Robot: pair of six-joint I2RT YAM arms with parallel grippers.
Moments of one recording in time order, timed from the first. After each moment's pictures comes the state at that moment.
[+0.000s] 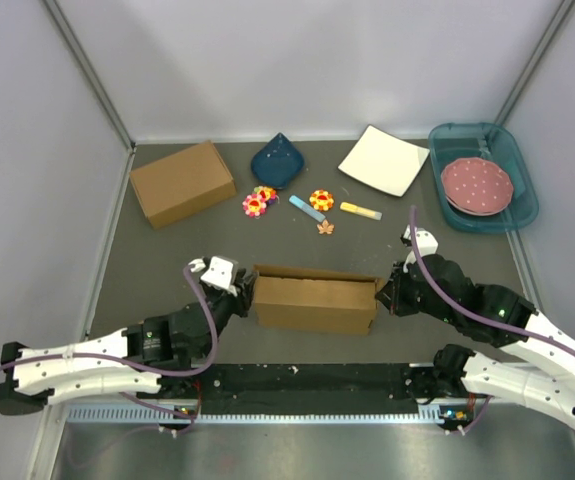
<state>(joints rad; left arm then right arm) -1.35 0.52 0.49 -0.15 -0.93 -0.22 0.96 0.68 0.84 -0.87 0.23 0.70</state>
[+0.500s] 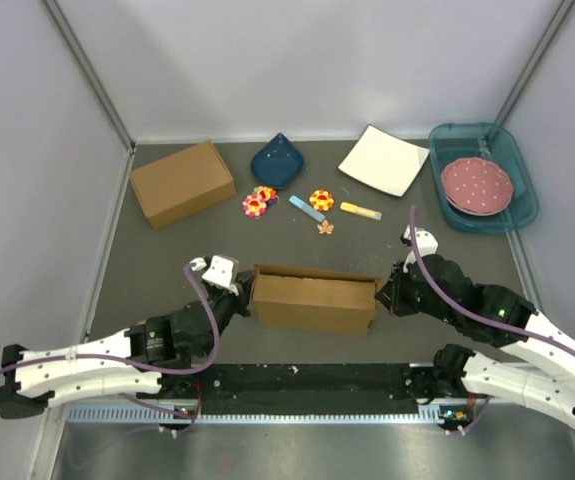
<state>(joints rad) -1.32 0.53 0.47 -0.11 -0.86 -0.24 0.96 0.68 0.84 -0.87 0.23 0.70</state>
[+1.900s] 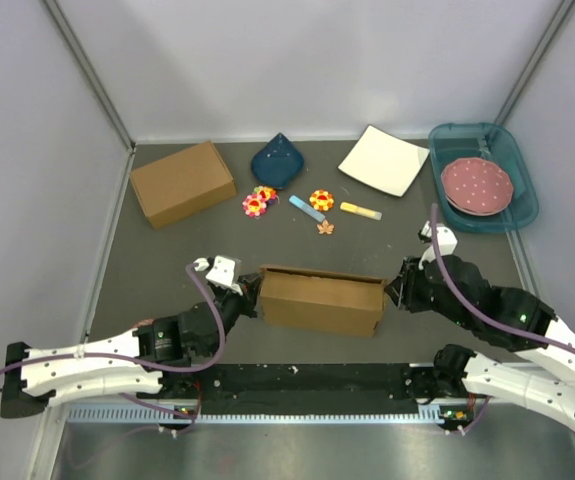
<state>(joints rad) -1.32 0.57 0.43 -0.03 -0.84 -0.35 0.97 0.63 0.91 -0.95 0.35 0.68</state>
